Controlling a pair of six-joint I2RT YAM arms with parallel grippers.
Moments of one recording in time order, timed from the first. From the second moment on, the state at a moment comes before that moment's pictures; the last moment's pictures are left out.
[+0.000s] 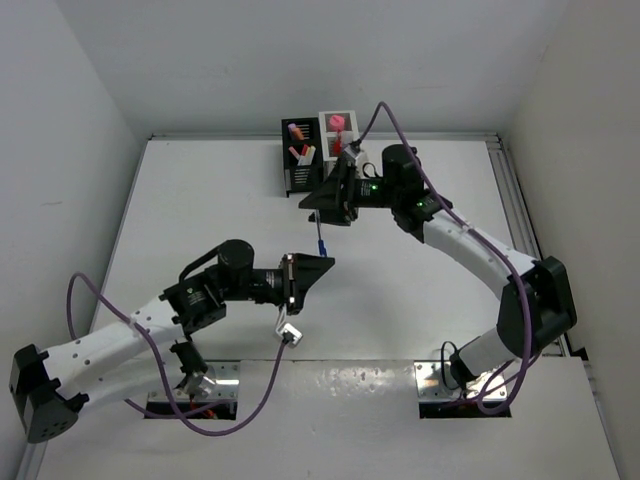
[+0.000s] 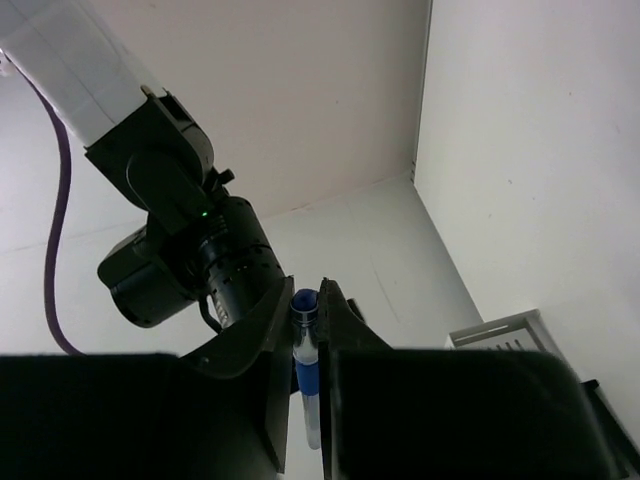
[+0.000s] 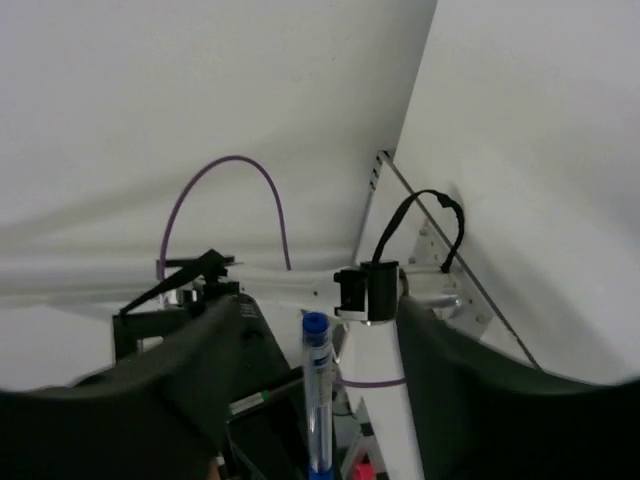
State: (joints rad) left arm -0.90 0.84 0.68 -0.05 0.52 1.85; right arm 0.52 1.52 1.13 0.11 -0.82 1.15
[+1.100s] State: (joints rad) left arm -0.30 2.17 1.80 0.66 0.60 -0.34; right arm -0.16 1.42 1.16 0.00 -0.81 0.78
